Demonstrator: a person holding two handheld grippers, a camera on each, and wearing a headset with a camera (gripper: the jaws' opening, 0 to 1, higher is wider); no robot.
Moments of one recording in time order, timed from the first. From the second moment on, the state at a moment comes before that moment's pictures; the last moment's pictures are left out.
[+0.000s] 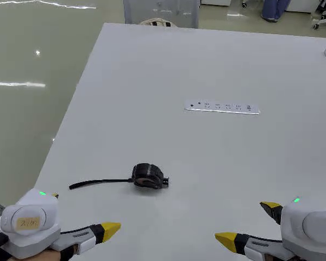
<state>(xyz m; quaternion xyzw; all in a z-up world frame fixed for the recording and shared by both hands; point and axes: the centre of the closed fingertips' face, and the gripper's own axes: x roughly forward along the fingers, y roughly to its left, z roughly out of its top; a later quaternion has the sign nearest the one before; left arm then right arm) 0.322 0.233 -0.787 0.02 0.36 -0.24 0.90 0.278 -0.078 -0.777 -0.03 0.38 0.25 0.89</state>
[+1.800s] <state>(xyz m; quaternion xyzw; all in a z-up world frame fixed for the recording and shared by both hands) 0.371 0.197 -0.820 0.12 0.35 -0.32 0.87 0.321 -0.045 -0.821 -0.09 0.40 0.34 0.85</state>
